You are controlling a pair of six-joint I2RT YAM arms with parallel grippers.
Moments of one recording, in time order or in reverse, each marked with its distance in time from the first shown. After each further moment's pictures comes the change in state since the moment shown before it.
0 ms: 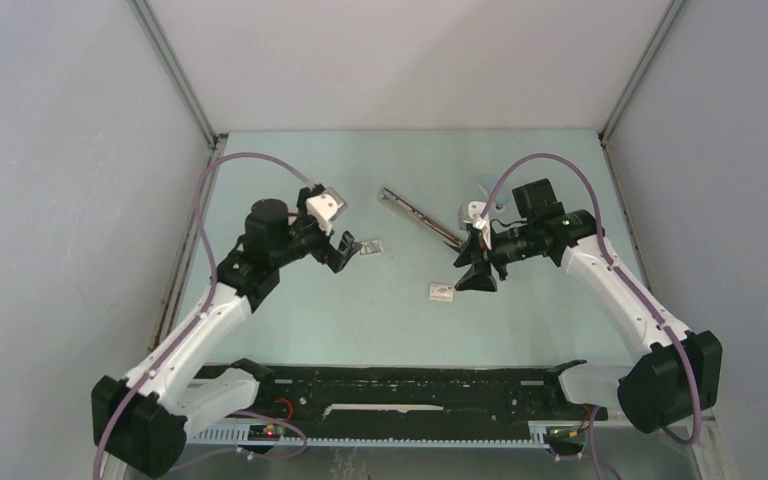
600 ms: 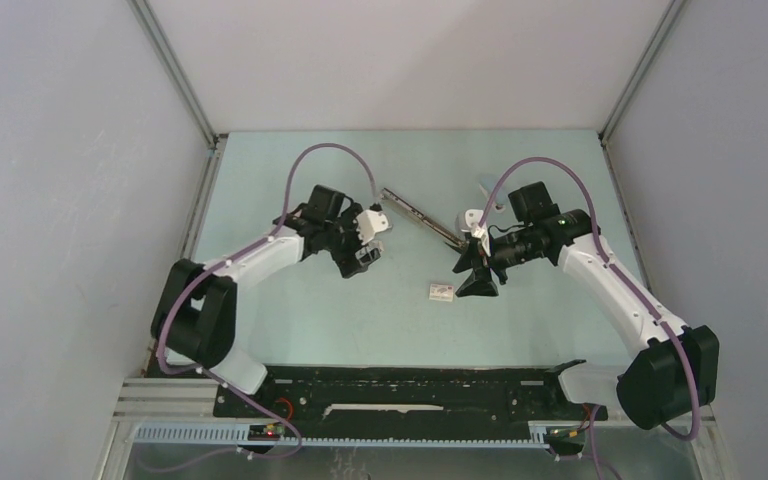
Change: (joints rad) left arm -0.034 0.577 0.192 -0.224 0.035 0.448; right arm 0.017 0.029 -0.007 -0.066 -0.009 -0.132
